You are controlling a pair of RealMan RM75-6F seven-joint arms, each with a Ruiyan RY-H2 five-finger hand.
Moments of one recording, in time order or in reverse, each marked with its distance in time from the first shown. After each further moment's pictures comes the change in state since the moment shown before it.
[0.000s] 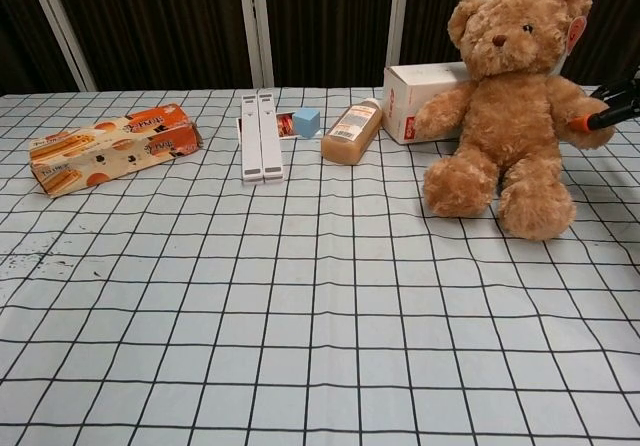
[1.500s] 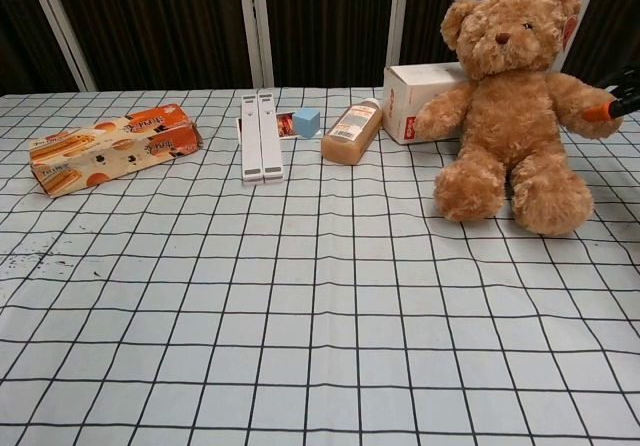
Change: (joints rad) left arm 0.012 0.012 -0.006 -0.002 0.016 0.001 -0.023; right arm -0.016 0.112 -0.030 -0.170 0.081 0.072 0.008
